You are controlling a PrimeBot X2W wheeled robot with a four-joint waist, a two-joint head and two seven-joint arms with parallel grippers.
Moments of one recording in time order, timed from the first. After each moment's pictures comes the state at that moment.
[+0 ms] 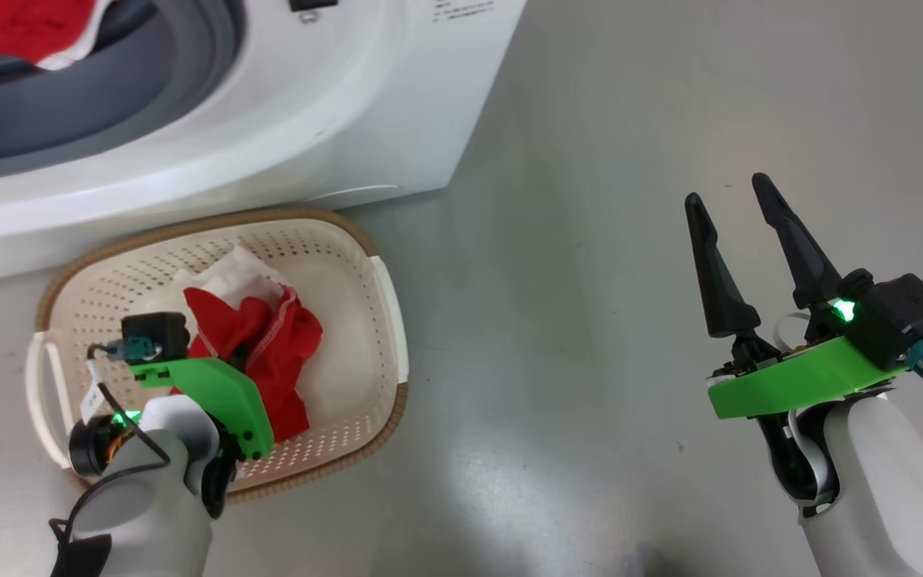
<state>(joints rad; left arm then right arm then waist) -0.80 0.06 -0.19 1.25 -0.42 -0.10 -0.06 -0.36 -0.09 0.10 0.18 0.32 0.13 -0.26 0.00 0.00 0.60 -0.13</state>
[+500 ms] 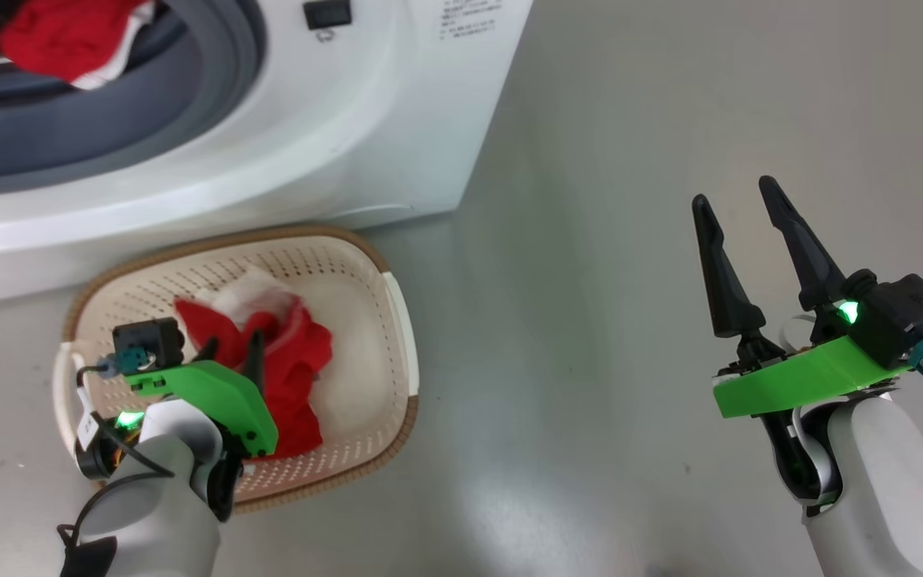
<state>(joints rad) -0.80 0.05 -0.18 1.28 -0.46 -0.12 -0.17 -0.36 -0.09 0.08 0.20 0.31 0.13 -0.26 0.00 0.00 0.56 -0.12</state>
